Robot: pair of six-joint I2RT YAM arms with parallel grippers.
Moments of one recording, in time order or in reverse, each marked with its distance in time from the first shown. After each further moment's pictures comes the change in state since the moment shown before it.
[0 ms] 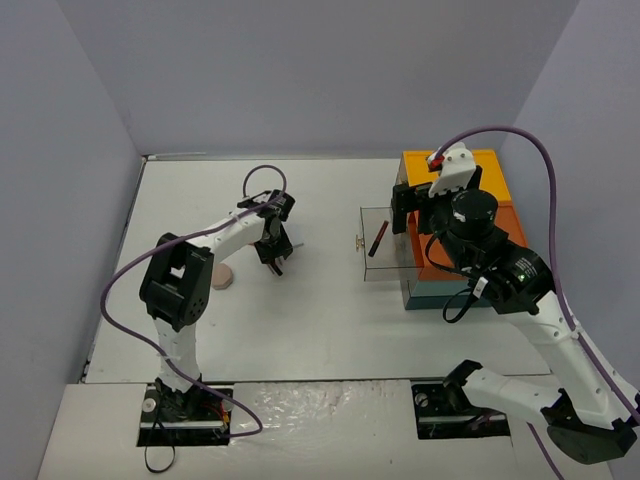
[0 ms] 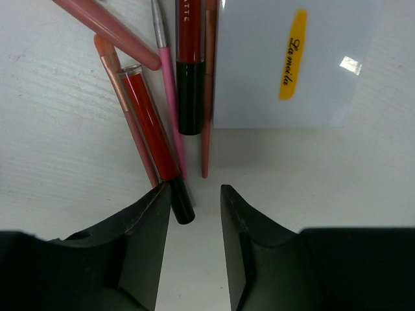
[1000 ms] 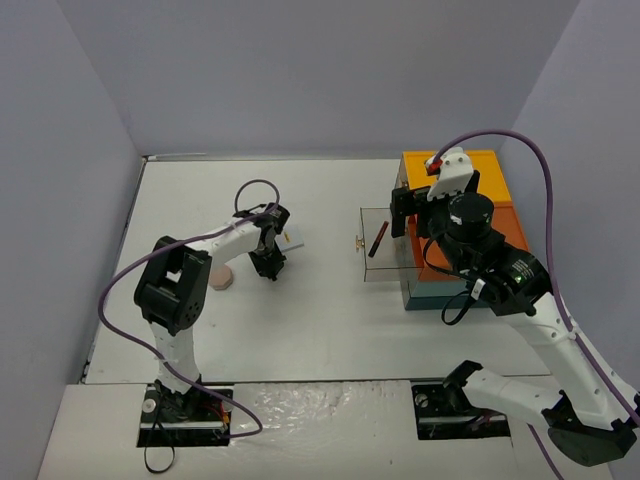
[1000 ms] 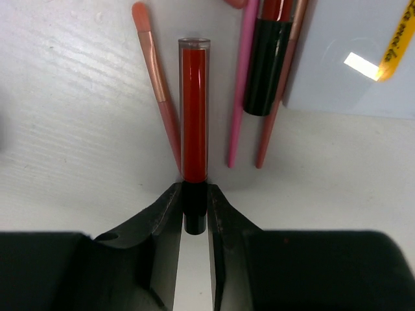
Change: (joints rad) left arm 0.006 -0.038 -0.120 0.011 0.001 -0.059; right arm 0.000 -0.007 -0.028 0.002 0.000 0.015
